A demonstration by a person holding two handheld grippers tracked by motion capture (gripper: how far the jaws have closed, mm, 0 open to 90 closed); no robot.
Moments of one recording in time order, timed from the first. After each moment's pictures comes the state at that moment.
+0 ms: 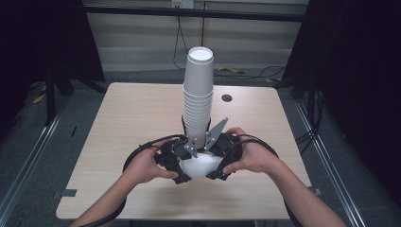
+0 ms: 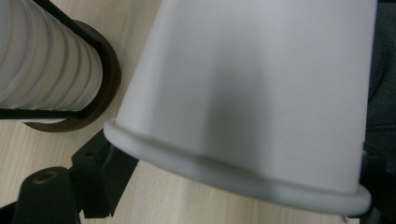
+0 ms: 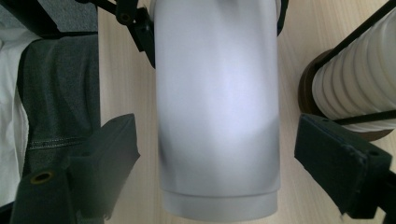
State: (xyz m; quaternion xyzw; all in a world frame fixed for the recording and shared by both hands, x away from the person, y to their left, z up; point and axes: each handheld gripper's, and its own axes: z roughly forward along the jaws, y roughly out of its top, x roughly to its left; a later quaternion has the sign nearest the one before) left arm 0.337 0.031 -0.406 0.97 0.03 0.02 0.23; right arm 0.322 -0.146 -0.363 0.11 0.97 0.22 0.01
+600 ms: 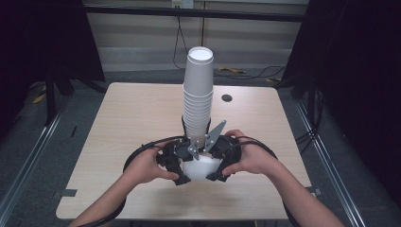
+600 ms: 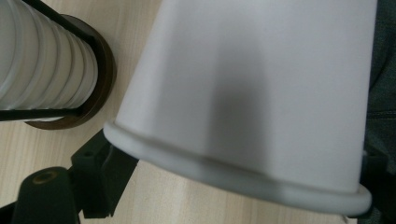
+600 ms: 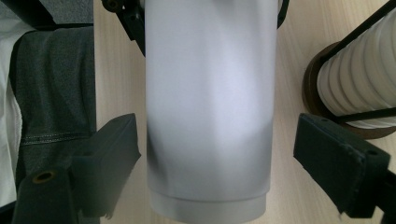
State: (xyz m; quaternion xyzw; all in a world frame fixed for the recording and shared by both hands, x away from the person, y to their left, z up) left arm 0.335 0.027 -0.403 0.98 0.01 0.02 0.20; right arm 0.321 -0.145 -0.370 0.11 0.97 0.21 0.01
